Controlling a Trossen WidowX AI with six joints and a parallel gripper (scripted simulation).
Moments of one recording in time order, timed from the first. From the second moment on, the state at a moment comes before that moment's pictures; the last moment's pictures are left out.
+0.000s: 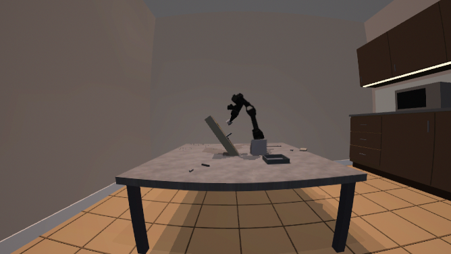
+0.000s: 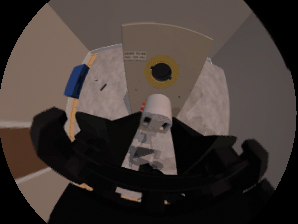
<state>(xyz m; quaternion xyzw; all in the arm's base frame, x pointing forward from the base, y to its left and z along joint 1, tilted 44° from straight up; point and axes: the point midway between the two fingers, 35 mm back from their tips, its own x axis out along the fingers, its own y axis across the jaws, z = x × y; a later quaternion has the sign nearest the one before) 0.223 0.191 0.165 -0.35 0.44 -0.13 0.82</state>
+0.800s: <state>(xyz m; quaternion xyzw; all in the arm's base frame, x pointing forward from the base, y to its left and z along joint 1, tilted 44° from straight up) 0.202 0.258 0.091 -0.39 0.48 -0.07 0.79</state>
